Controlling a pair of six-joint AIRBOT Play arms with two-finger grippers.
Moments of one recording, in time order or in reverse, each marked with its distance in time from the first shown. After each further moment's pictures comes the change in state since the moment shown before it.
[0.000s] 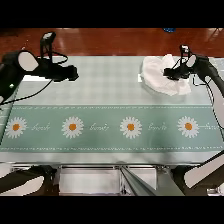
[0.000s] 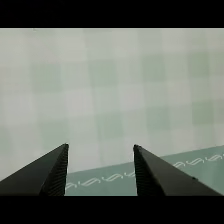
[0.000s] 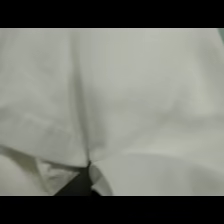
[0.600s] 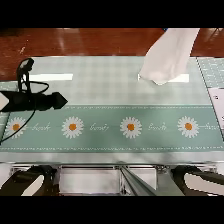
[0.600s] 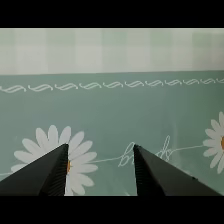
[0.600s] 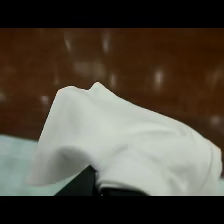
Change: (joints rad) left arm 0.069 0.470 -0.435 -0.095 -0.105 0.004; right arm 0.060 0.485 0.262 0.288 0.015 -0.213
